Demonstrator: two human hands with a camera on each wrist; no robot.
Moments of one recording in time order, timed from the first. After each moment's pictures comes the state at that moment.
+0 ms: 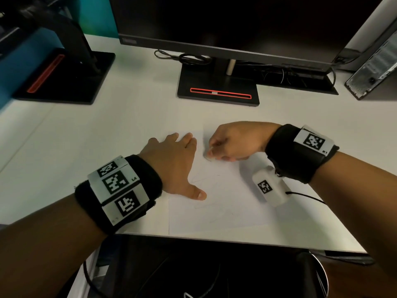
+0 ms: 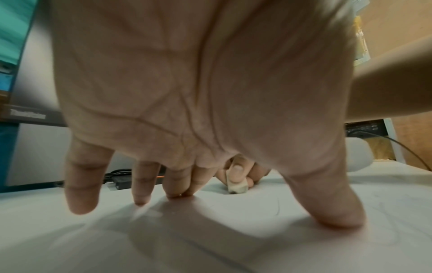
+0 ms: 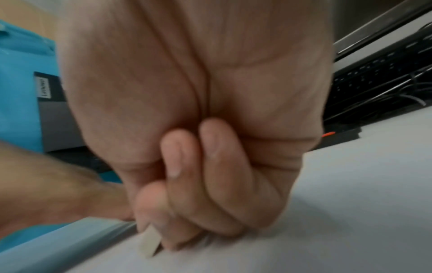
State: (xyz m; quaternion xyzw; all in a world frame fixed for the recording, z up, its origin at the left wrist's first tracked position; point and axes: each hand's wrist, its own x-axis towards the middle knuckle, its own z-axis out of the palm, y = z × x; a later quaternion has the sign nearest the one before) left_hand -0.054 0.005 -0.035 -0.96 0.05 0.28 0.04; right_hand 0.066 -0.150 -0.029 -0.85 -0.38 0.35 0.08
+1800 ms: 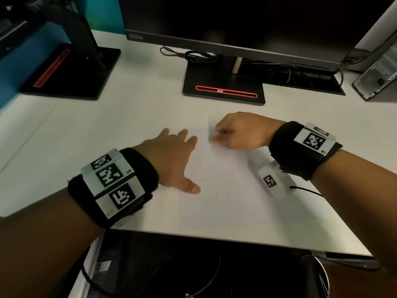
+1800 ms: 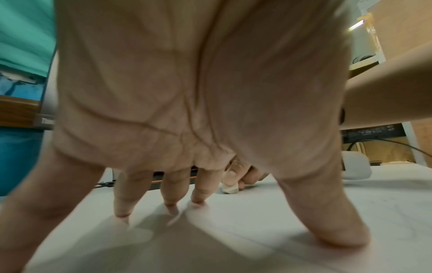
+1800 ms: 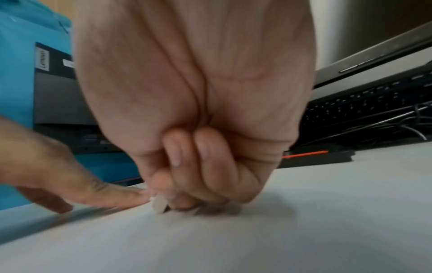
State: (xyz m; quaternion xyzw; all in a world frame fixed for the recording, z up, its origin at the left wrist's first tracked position) left_hand -0.052 0.022 -0.034 -0.95 0.02 0.32 -0.02; right_hand 0.071 -0.148 -0.026 -0.88 -0.39 0.25 0.06
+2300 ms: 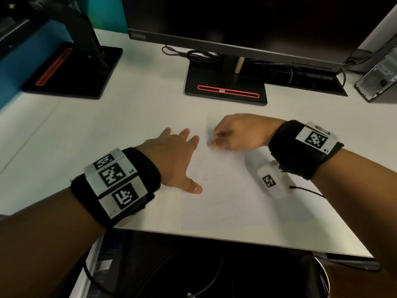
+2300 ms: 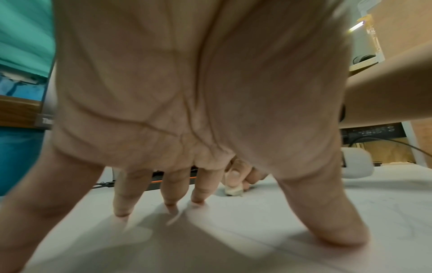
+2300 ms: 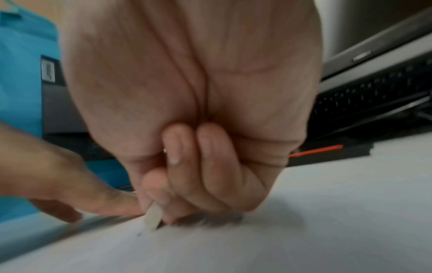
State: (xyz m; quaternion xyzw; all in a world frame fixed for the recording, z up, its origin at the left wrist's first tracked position) left_hand -0.053 0.022 -0.034 -0.95 0.02 0.32 -0.02; right_hand 0.070 -0.140 -0.024 -0.86 -0.42 0.28 0.04
